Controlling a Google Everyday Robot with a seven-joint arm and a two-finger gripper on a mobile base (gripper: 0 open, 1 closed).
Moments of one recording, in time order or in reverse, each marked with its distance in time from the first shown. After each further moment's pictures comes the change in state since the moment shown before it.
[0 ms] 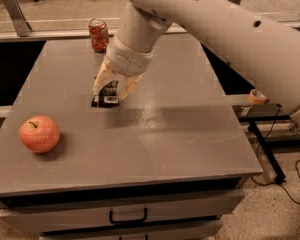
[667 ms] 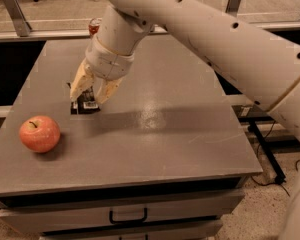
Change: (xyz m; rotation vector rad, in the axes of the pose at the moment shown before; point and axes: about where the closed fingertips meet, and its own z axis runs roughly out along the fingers) arm -0.019 -0.048 0.019 0.093 -0.080 -0.195
